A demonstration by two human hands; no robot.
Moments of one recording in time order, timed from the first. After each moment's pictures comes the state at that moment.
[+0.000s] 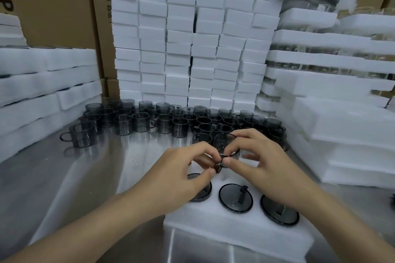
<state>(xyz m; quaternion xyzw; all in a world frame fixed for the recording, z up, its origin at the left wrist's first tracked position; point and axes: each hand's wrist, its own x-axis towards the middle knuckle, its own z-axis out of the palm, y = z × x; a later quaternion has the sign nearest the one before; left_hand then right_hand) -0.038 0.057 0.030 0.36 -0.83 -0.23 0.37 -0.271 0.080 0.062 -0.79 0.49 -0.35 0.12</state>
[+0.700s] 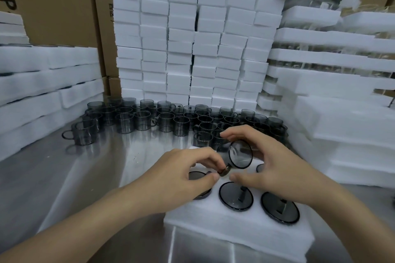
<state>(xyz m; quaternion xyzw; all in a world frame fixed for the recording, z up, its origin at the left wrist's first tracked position) -0.034 0.056 0.034 0.34 -0.85 -0.24 0.31 -0.290 0.077 0.068 -0.83 0.44 -0.30 0.17</state>
